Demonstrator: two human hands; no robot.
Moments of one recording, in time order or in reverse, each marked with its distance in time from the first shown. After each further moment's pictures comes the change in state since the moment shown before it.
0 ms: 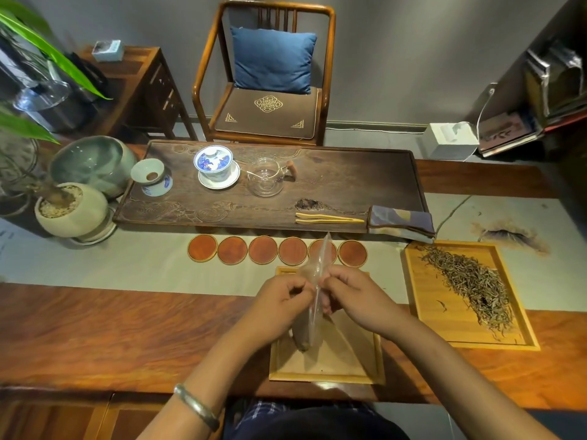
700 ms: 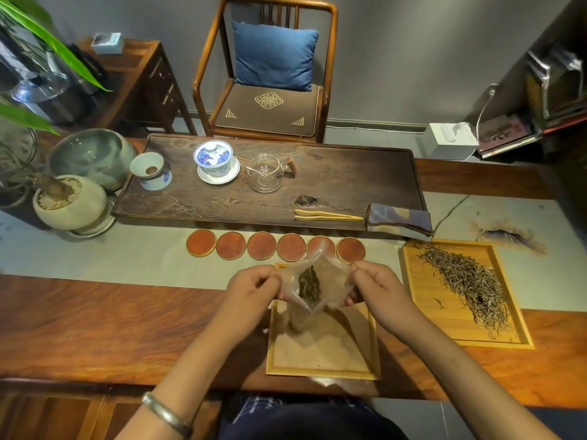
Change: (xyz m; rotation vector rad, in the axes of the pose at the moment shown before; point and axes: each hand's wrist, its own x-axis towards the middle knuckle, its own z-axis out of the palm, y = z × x) left_hand -0.019 0.003 -0.023 -0.048 0.255 -0.079; right_hand -0.012 0.024 -0.021 -0.024 0.236 -0.026
